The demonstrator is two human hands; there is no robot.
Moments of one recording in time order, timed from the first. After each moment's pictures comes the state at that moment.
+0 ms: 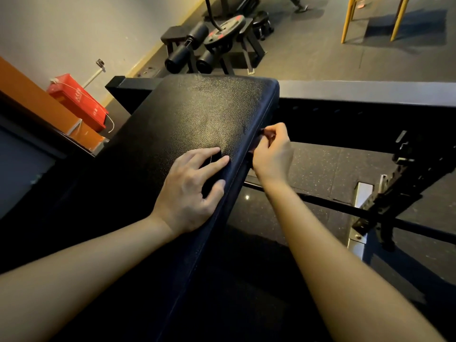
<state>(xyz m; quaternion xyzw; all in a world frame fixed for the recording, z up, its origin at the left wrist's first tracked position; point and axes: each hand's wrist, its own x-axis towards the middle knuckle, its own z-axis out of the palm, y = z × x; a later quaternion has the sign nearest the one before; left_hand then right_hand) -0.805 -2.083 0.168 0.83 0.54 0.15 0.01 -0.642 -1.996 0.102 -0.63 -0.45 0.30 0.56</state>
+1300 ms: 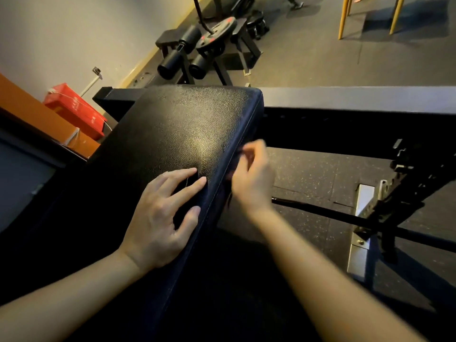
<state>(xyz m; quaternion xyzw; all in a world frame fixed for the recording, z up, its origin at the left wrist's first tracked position) -0.800 -2.084 0.172 0.83 0.55 0.13 0.01 -0.640 -2.000 0.093 -0.57 -0.49 0.30 0.59</state>
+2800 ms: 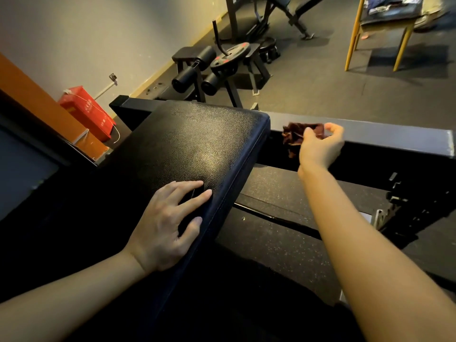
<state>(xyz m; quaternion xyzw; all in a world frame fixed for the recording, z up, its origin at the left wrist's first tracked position) -0.805 -2.082 0.172 0.83 0.55 0.10 0.01 -0.537 -1.888 0.104 -0.66 -0.23 0.36 0.62</state>
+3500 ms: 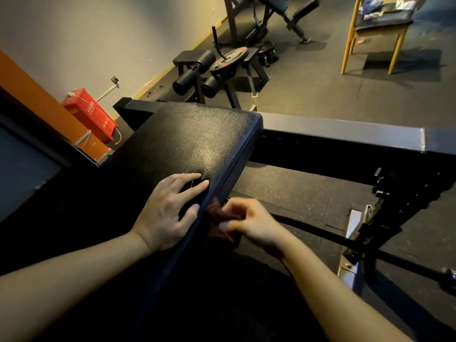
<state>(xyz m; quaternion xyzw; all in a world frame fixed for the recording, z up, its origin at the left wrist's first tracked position) -0.804 -2.084 0.173 0.83 0.56 0.08 0.01 -0.587 -2.054 0.093 -0.31 -0.56 0.70 0.31</state>
